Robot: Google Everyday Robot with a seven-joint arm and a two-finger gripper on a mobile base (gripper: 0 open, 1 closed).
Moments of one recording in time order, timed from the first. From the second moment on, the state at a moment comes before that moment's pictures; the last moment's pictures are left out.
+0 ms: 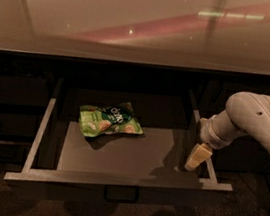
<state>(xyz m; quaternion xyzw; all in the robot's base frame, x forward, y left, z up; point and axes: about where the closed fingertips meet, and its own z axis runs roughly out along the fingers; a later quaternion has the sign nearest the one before) 0.572 -0.238 0.632 -0.57 0.80 0.04 0.16</state>
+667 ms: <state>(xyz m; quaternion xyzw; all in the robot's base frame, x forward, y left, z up) 0.567 -0.218 0.696 -0.57 0.80 0.04 0.20</state>
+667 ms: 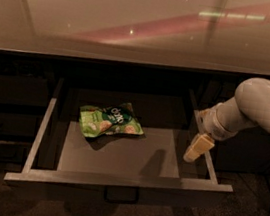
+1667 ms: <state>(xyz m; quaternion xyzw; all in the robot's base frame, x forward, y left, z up) 0.548 -0.196 0.752 -0.58 0.78 0.01 0.23</state>
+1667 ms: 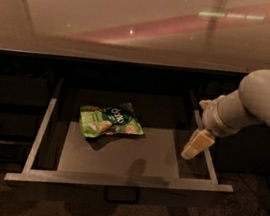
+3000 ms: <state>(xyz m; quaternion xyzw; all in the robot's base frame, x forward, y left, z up) 0.467 -0.180 0.669 -0.64 0.75 0.04 0.19</state>
